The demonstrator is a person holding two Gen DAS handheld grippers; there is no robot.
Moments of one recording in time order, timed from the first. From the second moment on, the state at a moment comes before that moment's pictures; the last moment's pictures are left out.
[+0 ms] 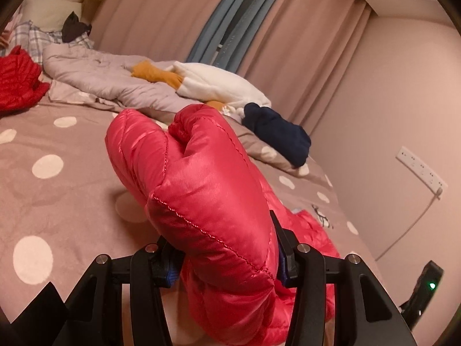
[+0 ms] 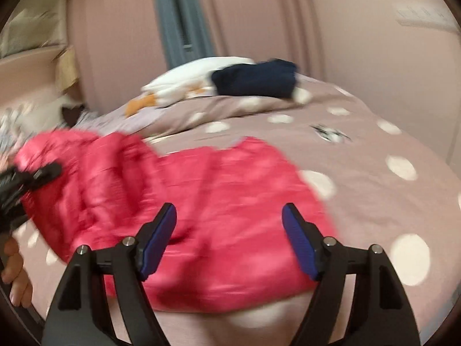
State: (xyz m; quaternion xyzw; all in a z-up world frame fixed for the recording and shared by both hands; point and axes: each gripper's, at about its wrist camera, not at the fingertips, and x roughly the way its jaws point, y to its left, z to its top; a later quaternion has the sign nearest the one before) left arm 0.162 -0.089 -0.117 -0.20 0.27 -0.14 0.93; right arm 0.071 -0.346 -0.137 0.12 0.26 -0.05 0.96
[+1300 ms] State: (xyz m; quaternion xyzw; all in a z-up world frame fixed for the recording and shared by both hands) left arm 0.158 -0.208 -0.177 -0.01 0.33 -0.32 0.89; right arm 0.048 -0.426 -0.150 0.34 0.26 0.03 0.90
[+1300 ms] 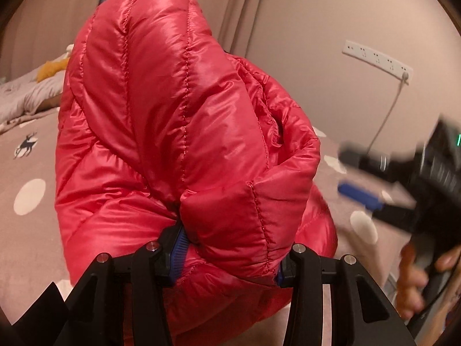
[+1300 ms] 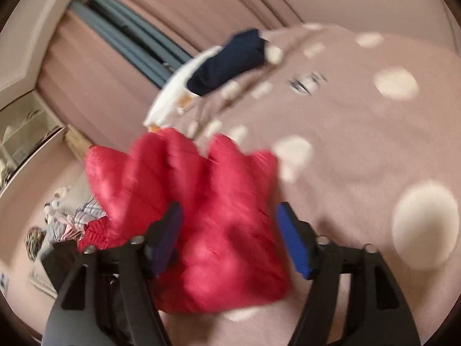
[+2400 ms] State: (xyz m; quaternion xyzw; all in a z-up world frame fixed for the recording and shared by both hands) left arm 0.216 -0.072 -0.150 -0.15 0.34 -0.17 0.91; right arm 0.067 -0.430 -0.207 0.35 0.29 0.03 0.89
